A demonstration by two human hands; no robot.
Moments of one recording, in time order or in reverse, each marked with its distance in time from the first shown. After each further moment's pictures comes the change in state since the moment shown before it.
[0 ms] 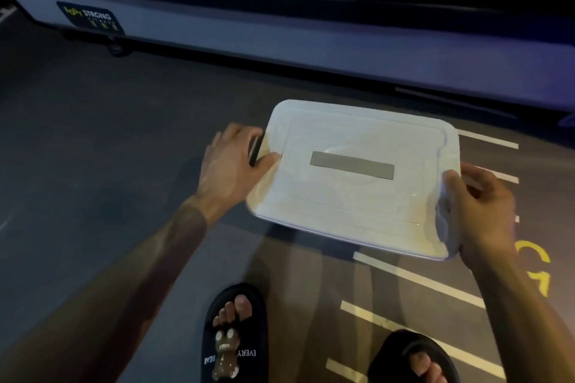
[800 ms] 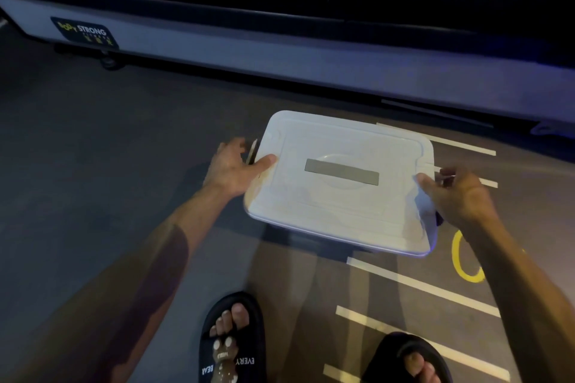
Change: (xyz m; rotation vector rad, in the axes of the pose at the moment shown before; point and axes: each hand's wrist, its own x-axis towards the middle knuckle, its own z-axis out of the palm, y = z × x) left_hand 0.027 -0.010 0.017 -0.307 -0.142 -0.308; right_hand 0.041 -0.013 -0.004 -0.573 -0.176 -0.033
